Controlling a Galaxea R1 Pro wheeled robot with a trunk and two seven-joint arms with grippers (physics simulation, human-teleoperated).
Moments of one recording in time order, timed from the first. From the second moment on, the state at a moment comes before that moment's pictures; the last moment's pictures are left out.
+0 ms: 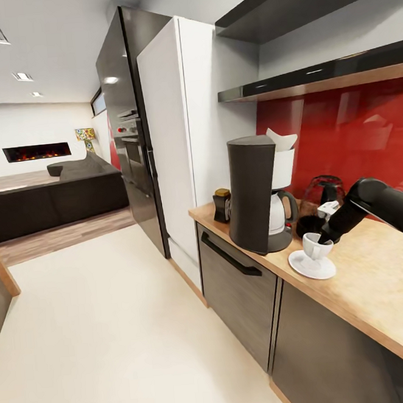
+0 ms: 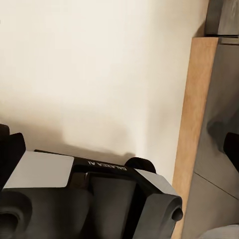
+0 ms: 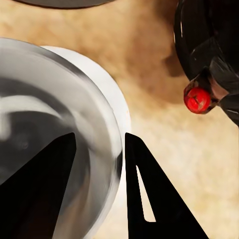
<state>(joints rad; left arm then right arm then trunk) -0.32 0.30 -0.15 -0.03 0.65 0.40 -0.70 -1.39 -0.62 1.05 -0.75 -0.22 0.98 0.88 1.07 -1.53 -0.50</state>
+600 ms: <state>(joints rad) -0.32 0.30 -0.15 -0.03 0.65 0.40 -0.70 -1.39 -0.60 1.05 -0.74 -0.22 0.98 0.88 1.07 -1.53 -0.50</state>
